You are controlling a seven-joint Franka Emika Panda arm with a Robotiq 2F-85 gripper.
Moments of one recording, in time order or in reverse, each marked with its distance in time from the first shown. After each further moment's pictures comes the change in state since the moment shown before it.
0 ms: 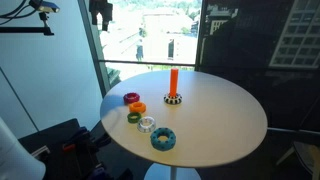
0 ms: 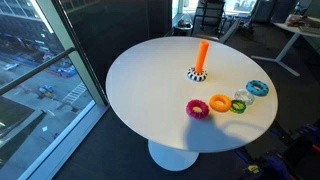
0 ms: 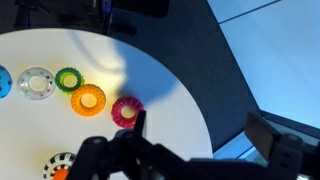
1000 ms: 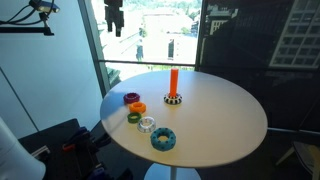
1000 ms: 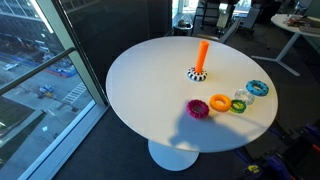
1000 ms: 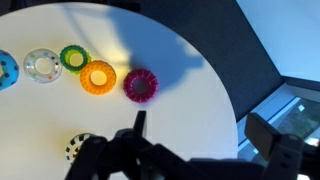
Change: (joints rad) arm -0.022 0.097 0.016 0.017 -0.060 0.168 0.122
